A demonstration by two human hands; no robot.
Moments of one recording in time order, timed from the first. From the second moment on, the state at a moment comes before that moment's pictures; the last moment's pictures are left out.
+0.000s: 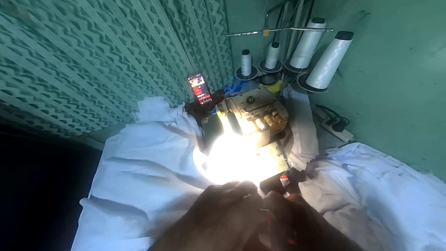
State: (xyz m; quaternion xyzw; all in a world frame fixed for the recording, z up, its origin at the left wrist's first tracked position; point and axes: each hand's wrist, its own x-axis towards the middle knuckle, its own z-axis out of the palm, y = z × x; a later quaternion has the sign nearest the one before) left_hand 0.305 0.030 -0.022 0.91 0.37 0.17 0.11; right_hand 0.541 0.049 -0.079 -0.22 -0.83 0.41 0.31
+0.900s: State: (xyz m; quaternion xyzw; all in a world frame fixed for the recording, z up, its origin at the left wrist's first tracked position) left_hand 0.167 0.015 -0.020 0.82 0.55 0.11 -0.07; right_hand 0.427 0.106 -0.192 -0.26 -0.86 0.37 0.23
